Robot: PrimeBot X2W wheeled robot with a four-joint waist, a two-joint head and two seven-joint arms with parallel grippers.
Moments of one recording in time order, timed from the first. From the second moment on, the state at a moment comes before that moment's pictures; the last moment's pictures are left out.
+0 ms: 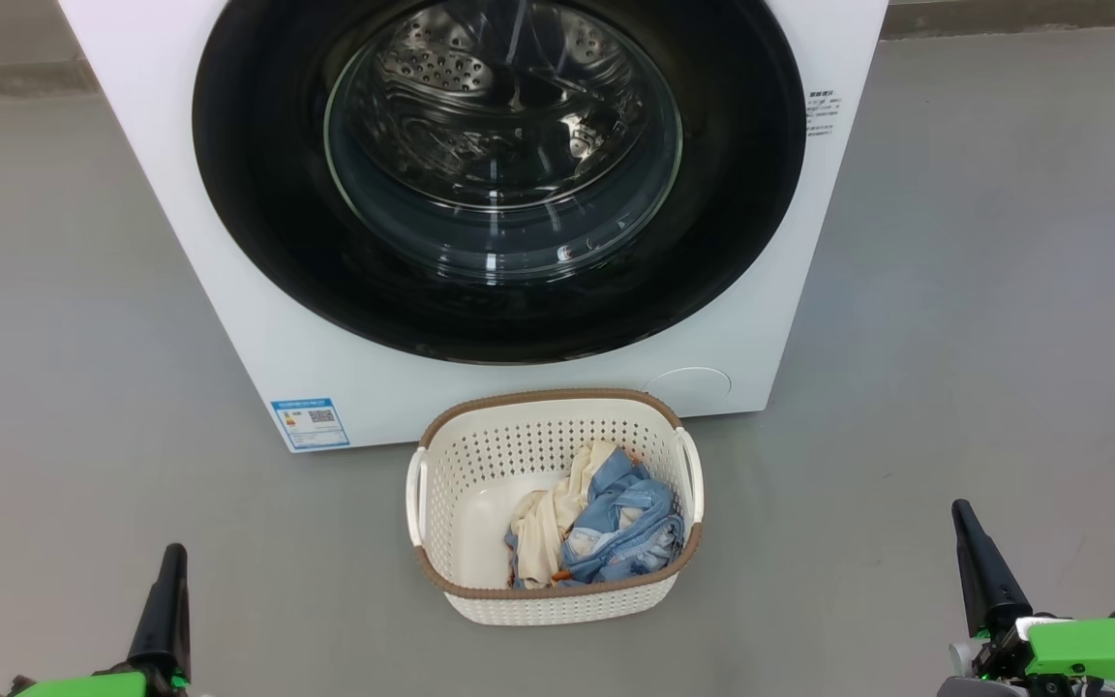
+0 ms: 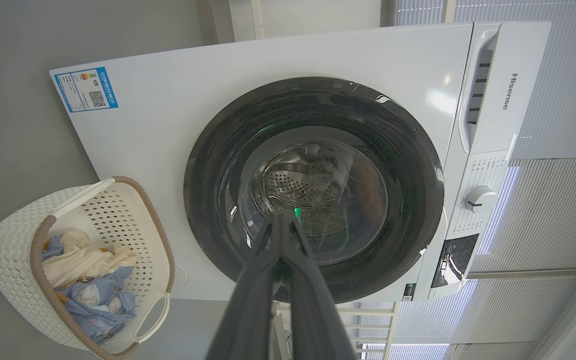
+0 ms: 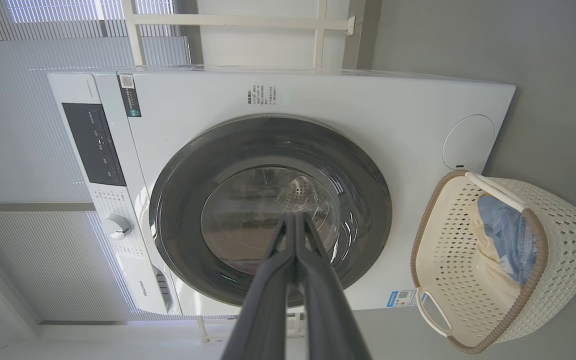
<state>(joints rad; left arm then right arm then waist) -0.07 0.03 0.08 0.26 -1.61 -0.13 0.11 -0.07 -0.04 -0.14 0.27 1.60 0.13 0.11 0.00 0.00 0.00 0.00</state>
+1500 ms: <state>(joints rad) -0.02 0.01 0.07 0.31 -1.61 -0.13 0.10 -0.03 -0.03 -0.14 0.32 1.60 0.13 0.10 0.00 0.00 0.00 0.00</state>
